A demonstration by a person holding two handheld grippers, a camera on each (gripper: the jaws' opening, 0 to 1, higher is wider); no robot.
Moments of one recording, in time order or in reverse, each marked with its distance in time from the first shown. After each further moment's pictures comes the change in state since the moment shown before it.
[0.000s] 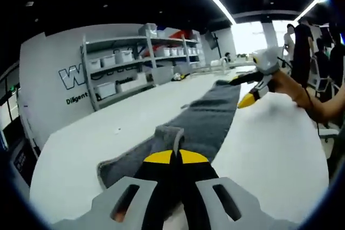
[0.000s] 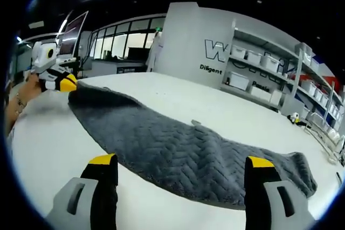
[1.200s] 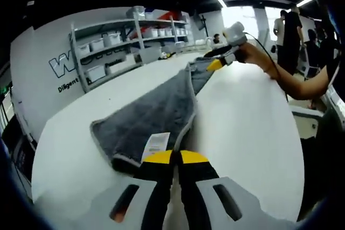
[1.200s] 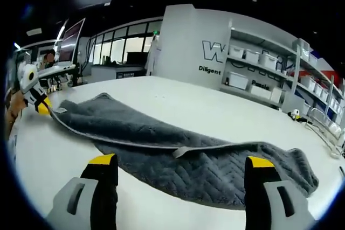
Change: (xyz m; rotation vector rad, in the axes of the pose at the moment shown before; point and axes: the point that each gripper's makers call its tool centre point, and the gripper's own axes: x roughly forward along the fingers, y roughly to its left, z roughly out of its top) left arm -0.073 -0.035 -0.066 0.019 0.173 -0.055; right arm -0.005 -0.004 0.000 0.038 -0.013 0.009
